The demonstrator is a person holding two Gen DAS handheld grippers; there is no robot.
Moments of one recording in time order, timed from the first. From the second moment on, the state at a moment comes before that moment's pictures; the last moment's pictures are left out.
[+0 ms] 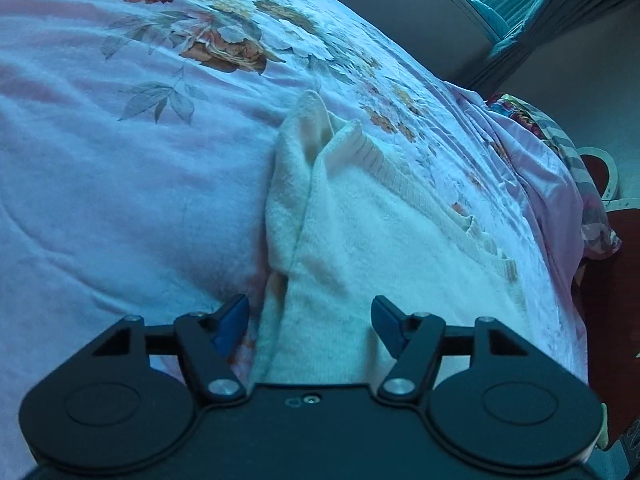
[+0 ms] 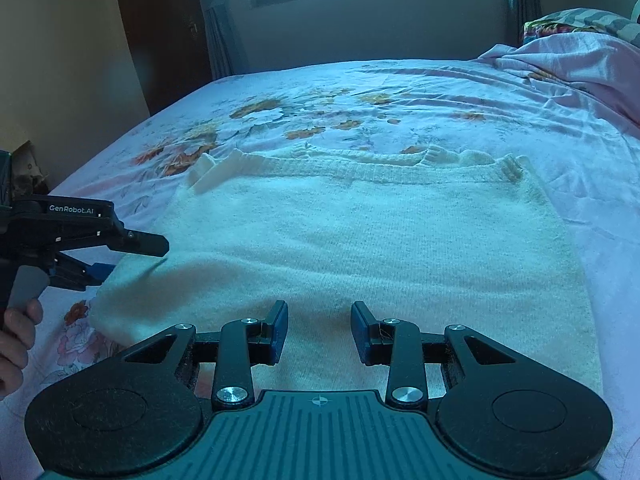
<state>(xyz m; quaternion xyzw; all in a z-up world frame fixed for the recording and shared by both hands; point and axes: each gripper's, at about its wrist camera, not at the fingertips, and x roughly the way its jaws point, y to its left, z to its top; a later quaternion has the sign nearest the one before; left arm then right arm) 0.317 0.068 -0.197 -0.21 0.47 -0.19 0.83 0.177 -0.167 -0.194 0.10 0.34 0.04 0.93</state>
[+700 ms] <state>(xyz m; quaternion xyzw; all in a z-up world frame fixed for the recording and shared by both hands) 0.335 0.017 -0.157 -0.18 0.44 -0.25 0.85 0.238 -0.141 -0.217 -0.01 0.34 0.03 0.94</state>
